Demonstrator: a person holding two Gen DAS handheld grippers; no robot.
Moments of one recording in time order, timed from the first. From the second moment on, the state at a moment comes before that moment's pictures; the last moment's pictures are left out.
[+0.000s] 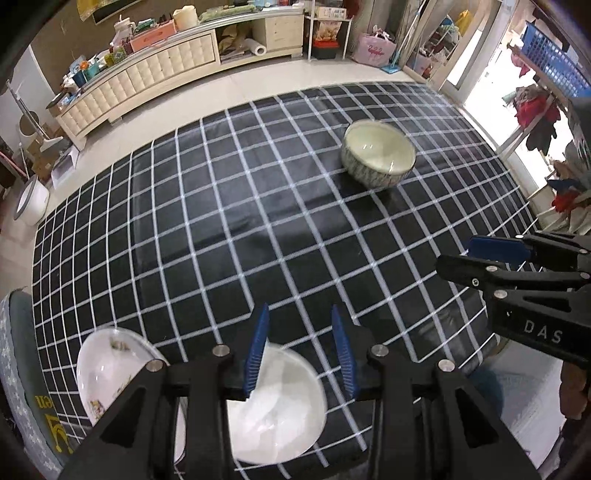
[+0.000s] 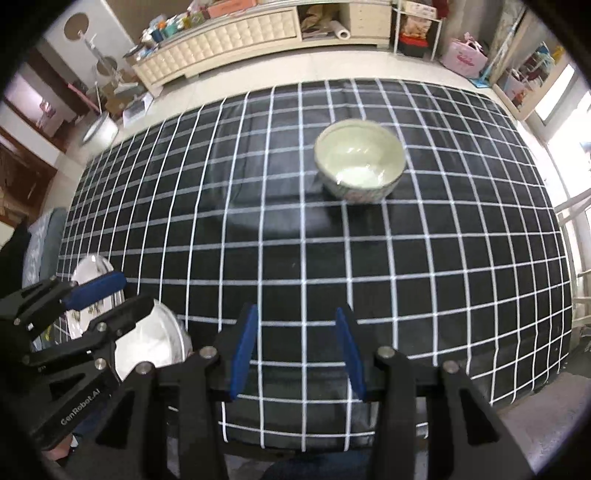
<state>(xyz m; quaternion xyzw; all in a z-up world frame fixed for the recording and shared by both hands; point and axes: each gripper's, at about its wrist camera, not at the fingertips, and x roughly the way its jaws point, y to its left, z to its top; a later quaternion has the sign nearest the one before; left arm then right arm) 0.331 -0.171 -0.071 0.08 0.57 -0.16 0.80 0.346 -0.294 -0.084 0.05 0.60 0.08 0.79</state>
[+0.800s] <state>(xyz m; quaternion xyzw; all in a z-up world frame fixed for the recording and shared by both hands) 0.431 -0.278 -0.088 0.12 0.57 -0.17 0.80 0.434 -0.386 -0.103 0.07 0.58 0.04 0.81</state>
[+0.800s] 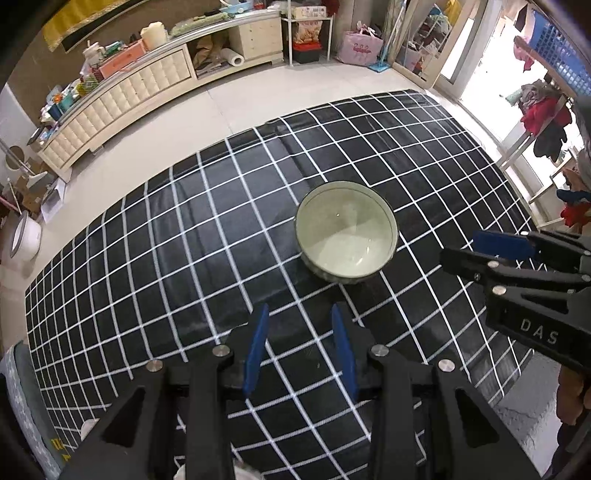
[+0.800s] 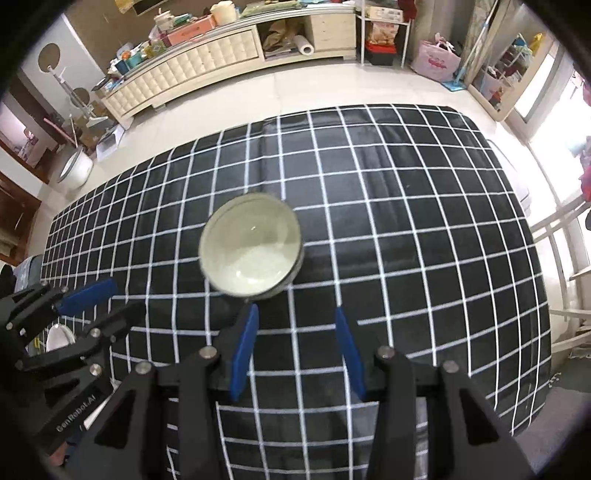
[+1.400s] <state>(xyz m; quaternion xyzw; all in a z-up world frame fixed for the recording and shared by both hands) 0.498 -0.302 -0.155 0.11 0.59 -0.18 0.78 0.483 -0.382 -0.162 0.05 0.61 0.04 0.79</state>
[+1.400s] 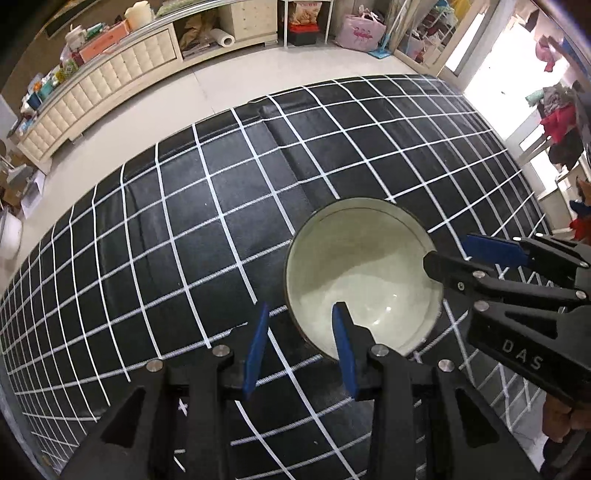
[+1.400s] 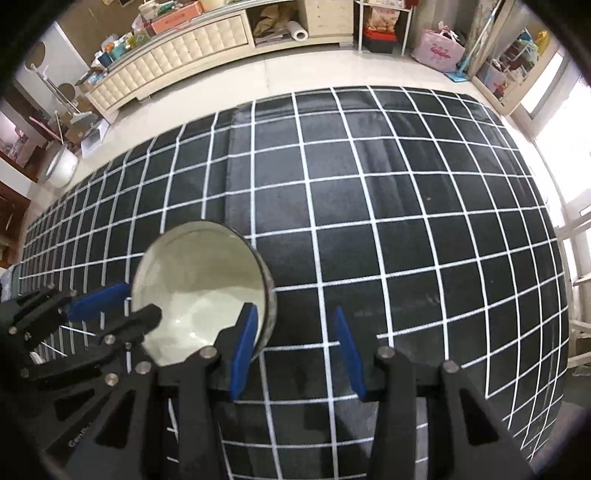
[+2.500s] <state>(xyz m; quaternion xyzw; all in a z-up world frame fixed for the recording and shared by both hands) 0.483 -0.308 -0.169 0.15 0.59 -0.18 0.77 0.466 -0.366 -0.163 0.08 0.60 0.07 0.79</state>
